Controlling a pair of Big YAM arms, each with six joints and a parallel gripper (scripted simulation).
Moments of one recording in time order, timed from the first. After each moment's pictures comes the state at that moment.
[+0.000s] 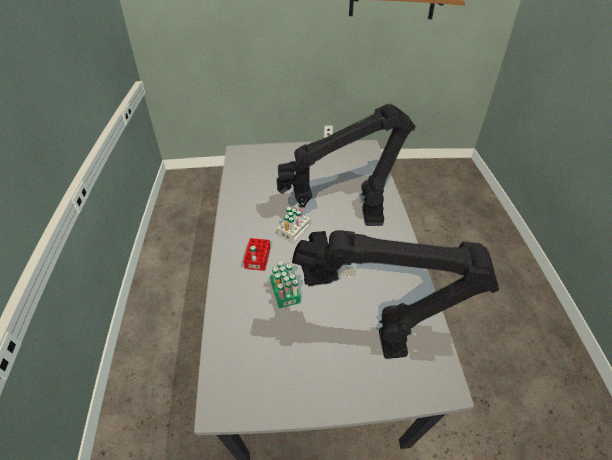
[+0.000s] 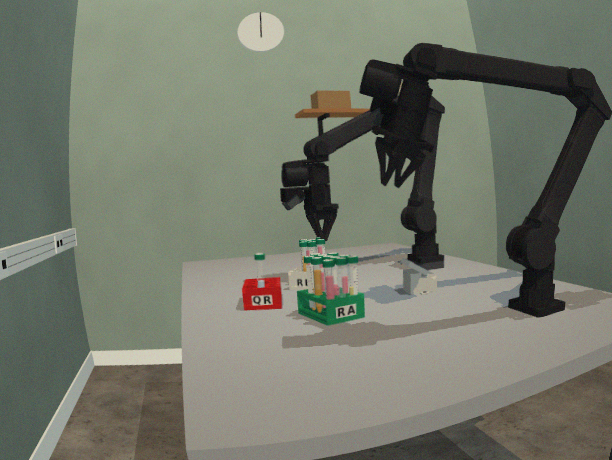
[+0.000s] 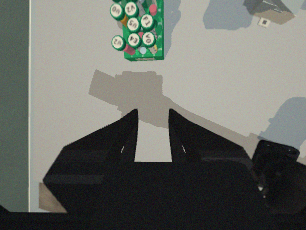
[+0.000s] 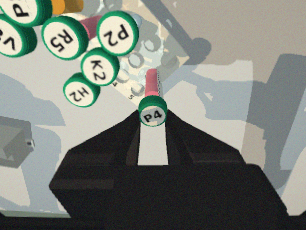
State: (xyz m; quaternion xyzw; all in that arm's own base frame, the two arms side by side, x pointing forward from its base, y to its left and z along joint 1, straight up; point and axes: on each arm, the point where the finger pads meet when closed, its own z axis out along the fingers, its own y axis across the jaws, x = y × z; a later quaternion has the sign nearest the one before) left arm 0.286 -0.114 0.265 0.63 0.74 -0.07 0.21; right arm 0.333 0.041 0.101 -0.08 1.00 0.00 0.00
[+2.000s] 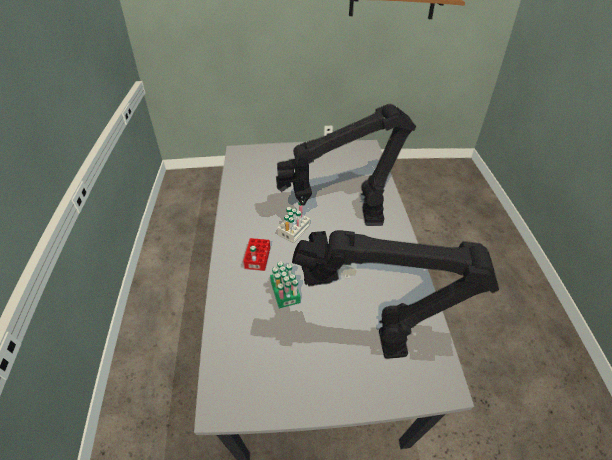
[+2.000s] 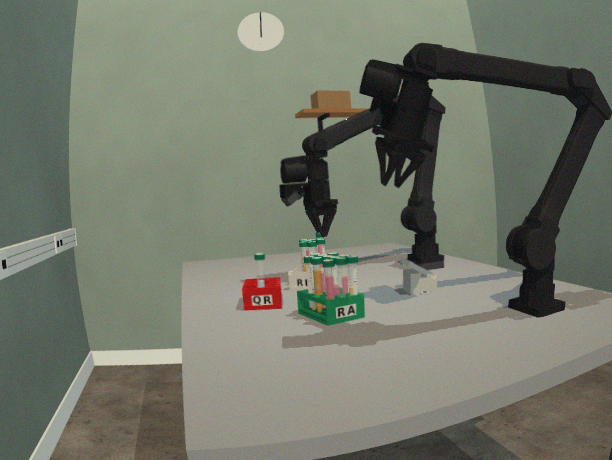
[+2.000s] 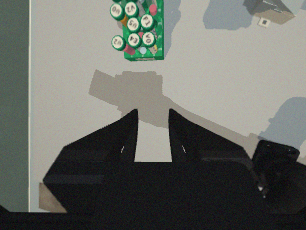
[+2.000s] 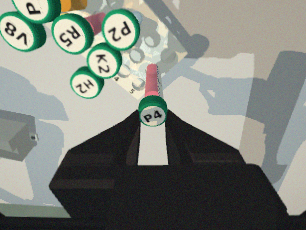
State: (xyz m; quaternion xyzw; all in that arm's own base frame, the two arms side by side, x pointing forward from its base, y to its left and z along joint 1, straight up) left arm 0.286 -0.114 0.265 0.63 0.74 -0.07 0.21; right arm 0.332 0.040 0.113 -0.08 1.00 0.00 -0.01
